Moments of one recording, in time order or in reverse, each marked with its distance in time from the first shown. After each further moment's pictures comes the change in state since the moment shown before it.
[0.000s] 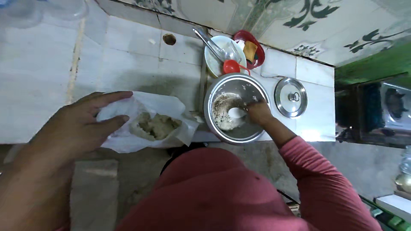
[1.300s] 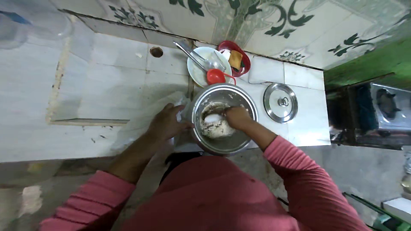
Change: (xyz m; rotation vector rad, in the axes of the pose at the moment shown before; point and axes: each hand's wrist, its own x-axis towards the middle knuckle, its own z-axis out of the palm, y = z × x) left_hand 0.092 0.045 0.164 0.254 -0.184 0.052; right_hand 0.005 -0.012 -0.025 0.168 -0.007 -0.072
